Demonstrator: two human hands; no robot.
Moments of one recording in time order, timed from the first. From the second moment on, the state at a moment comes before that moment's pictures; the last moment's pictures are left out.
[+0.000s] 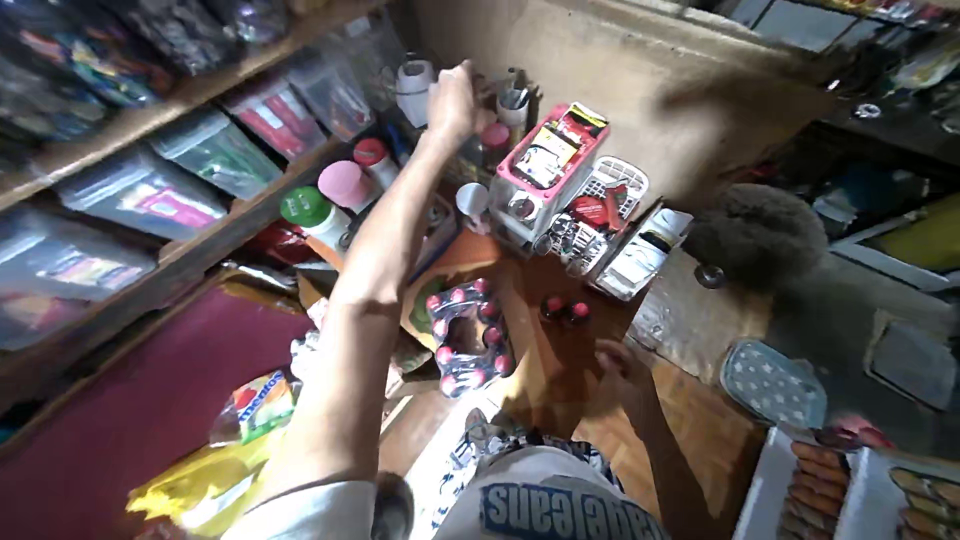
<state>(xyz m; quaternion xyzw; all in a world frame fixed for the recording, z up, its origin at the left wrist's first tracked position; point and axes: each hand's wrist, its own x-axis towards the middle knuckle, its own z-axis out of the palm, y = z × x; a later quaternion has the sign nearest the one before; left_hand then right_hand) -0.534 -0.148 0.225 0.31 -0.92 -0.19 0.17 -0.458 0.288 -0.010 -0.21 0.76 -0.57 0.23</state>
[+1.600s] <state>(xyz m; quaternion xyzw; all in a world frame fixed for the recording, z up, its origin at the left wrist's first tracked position) -0.577 -0.153 0.188 0.22 -0.96 -0.12 0.10 -0.460 0.225 -0.019 -0.39 0.74 -0.46 0.29</state>
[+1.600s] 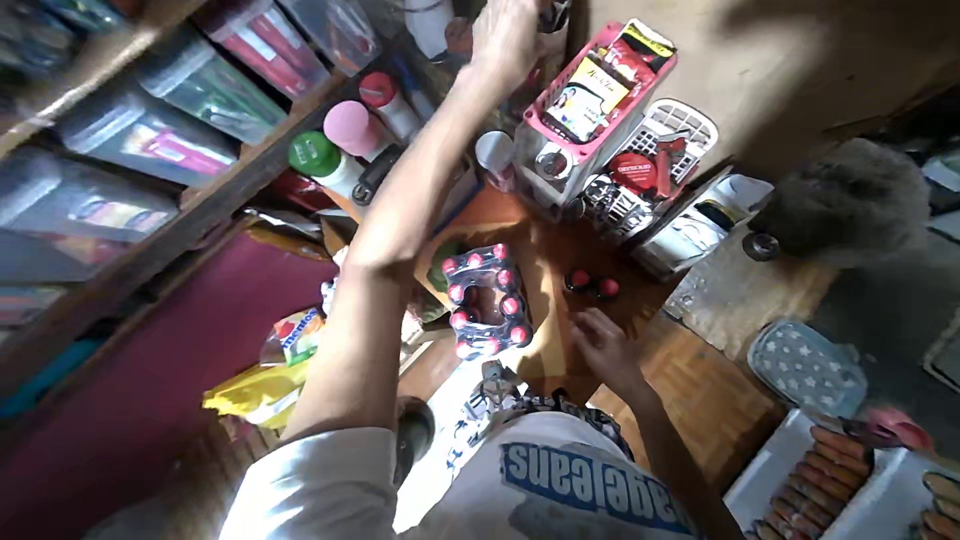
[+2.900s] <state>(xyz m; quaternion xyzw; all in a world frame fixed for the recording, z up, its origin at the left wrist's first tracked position) -0.338 0.140 -0.038 0.18 -0.92 -0.32 -0.12 -0.424 0.080 -0.002 -0.69 0.65 -0.18 0.27</state>
